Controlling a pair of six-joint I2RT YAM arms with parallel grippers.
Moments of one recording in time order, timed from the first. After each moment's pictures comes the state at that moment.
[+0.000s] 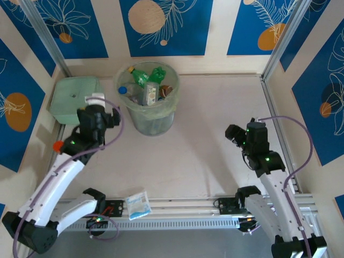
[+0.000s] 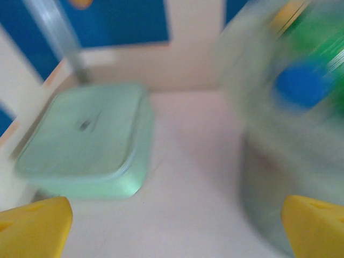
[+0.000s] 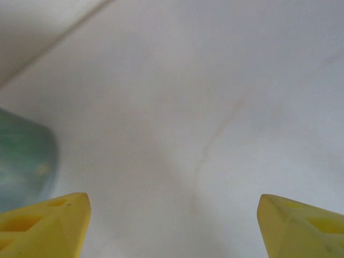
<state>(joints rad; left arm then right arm) -0.40 0.91 0.89 -0.45 -0.60 -0.12 0.14 0.70 0.67 -0.66 0.13 0.62</state>
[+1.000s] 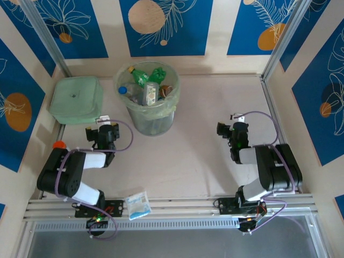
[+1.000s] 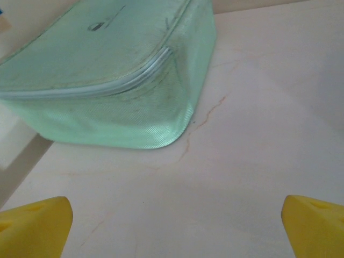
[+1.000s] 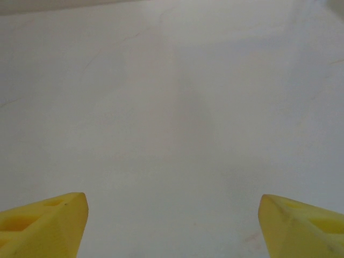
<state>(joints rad) -0.19 1.49 0.37 0.69 -0.59 0.01 0.07 1.52 0.35 0.70 0.11 0.11</state>
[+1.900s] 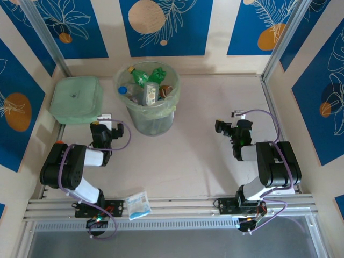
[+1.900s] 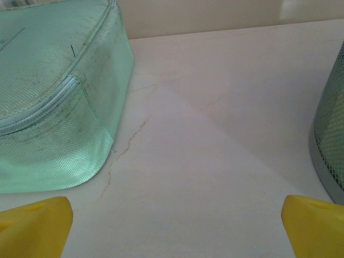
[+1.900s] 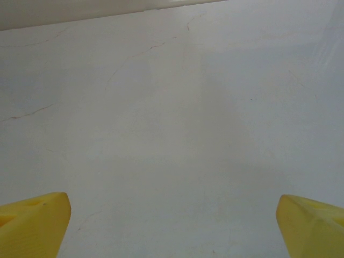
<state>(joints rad) -0.10 1.56 0.36 0.87 -0.20 0.03 0.01 1.53 0.39 0.72 -0.03 0.11</state>
